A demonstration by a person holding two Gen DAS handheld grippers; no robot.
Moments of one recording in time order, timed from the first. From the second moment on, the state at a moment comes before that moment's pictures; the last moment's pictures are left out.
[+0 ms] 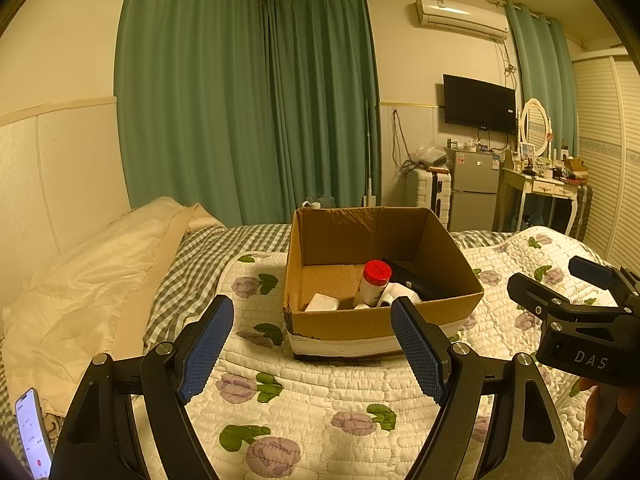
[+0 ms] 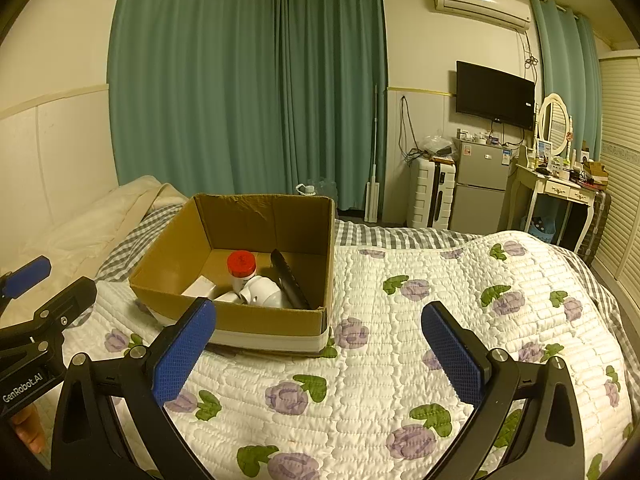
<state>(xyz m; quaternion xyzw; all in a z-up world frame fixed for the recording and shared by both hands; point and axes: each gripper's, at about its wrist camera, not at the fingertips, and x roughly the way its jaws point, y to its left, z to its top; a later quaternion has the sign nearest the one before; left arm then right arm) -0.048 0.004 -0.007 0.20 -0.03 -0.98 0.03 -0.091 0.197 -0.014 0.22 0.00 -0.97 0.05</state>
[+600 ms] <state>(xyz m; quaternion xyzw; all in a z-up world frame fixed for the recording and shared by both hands) -0.048 0.004 -0.008 0.20 -0.03 -0.98 0.03 -0.092 0.197 -0.016 0.23 0.00 -0.97 0.05</state>
